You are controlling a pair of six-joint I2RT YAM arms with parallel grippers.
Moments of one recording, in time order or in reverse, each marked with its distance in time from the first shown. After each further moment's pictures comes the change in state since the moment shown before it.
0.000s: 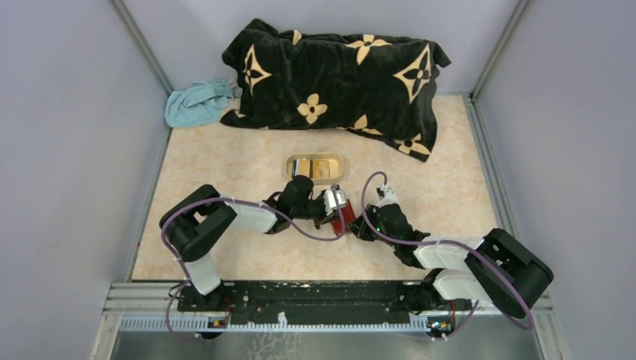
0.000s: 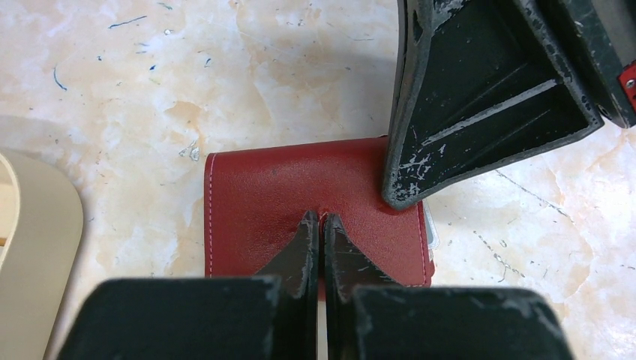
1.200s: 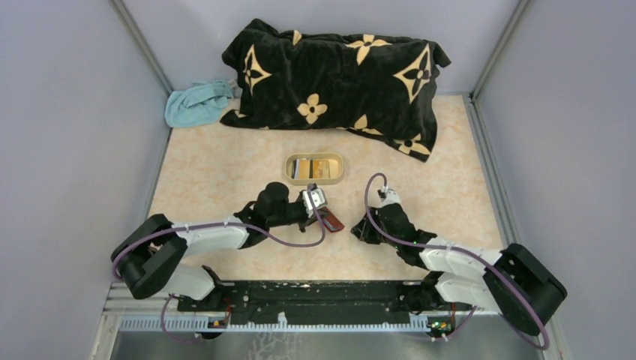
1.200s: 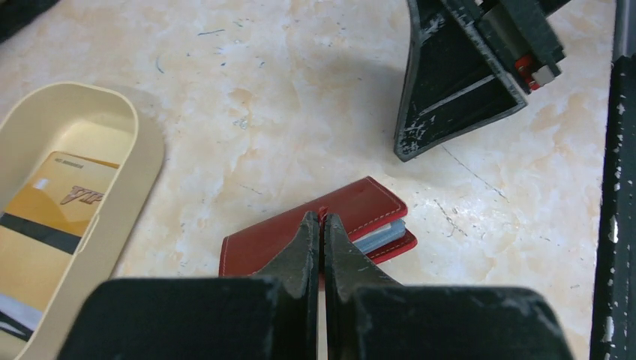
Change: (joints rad) left arm 0.013 -0.367 -0.196 -0.029 -0.089 -0.096; right arm 0.000 -0.101 0.020 -0.214 0.002 -0.036
